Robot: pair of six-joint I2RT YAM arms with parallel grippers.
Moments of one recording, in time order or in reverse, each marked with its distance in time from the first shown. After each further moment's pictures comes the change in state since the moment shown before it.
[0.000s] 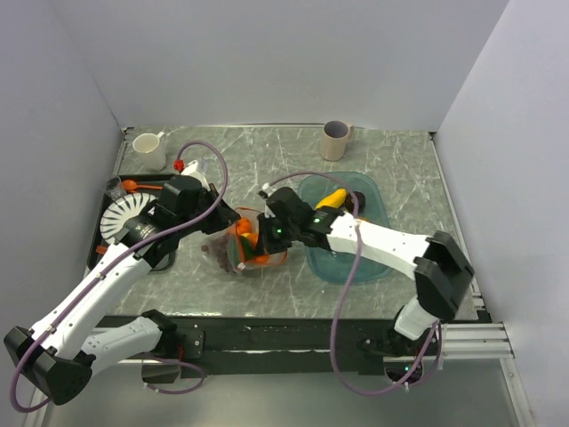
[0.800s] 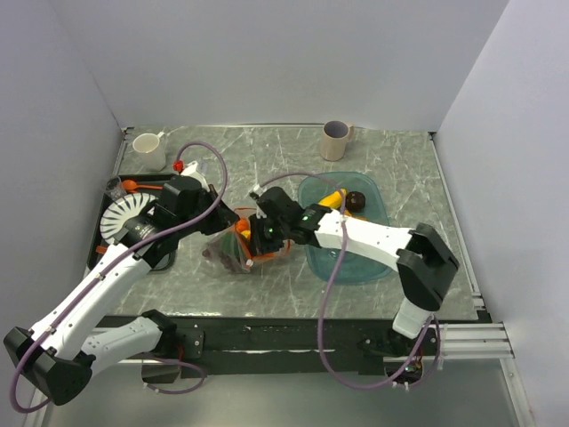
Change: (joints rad) left arm 0.002 -0.002 0.000 -0.015 0.000 -0.001; right arm 0.009 0.078 0.058 0.023 -0.041 0.009
